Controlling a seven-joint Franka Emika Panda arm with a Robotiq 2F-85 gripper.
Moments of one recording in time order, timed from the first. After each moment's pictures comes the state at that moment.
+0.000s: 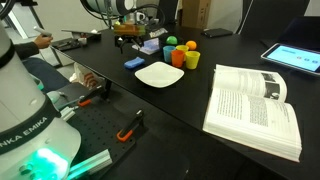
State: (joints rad) arm 0.18 0.43 0.29 -2.28 0.00 2.81 -0.44
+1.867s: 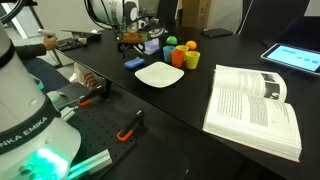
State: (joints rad) arm 0.18 0.58 0.29 -2.18 -0.10 2.86 -0.42
